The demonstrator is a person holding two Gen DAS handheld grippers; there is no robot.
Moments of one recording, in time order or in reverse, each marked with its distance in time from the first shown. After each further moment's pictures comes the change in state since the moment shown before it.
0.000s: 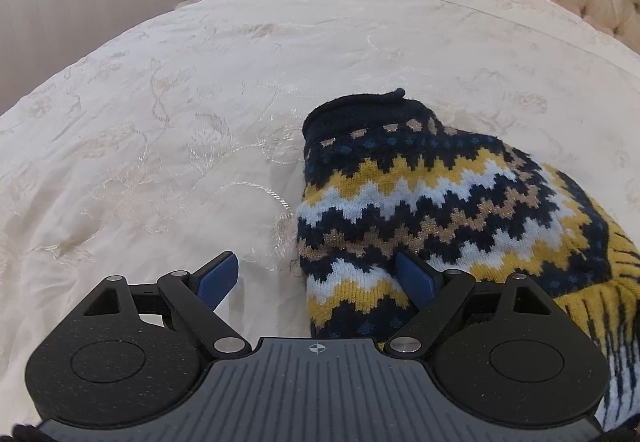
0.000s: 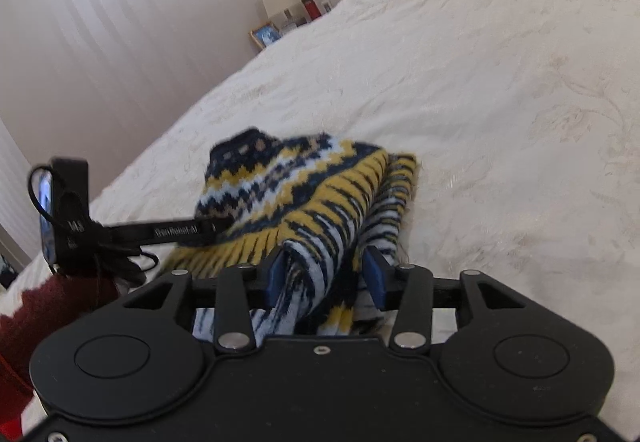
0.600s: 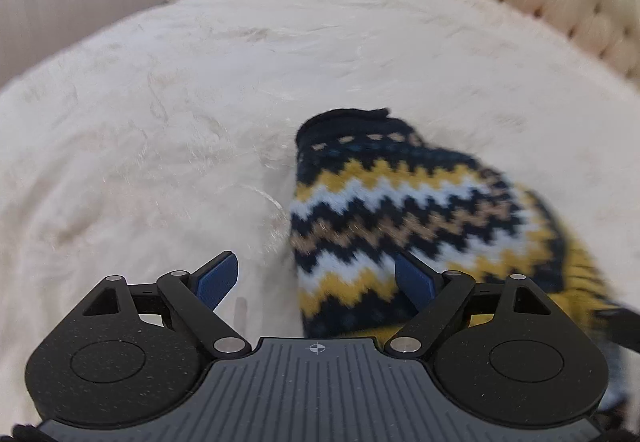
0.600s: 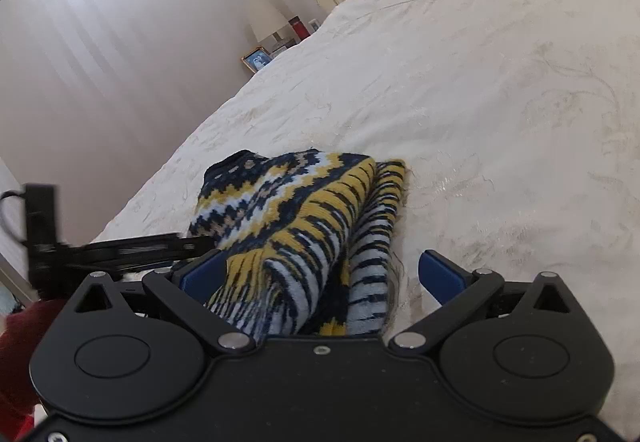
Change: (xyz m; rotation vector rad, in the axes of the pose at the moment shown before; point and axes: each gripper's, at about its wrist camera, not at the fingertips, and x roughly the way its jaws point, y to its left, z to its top) left arm -0.025 0.019 -0.001 -0.089 0.004 -0.130; right arm 0.013 -0.017 -0.008 0.100 -0.023 0.020
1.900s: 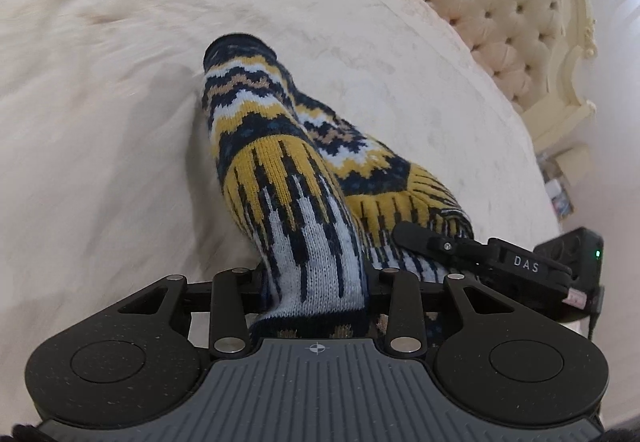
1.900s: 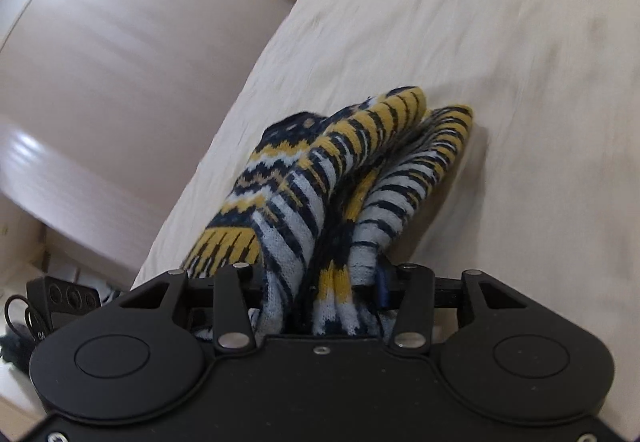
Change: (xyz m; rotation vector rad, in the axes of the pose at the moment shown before) left arm -0.136 0.058 -0.117 -0.213 0.175 -0.410; right arm -0.059 0.071 -0.079 0.189 0.315 0.256
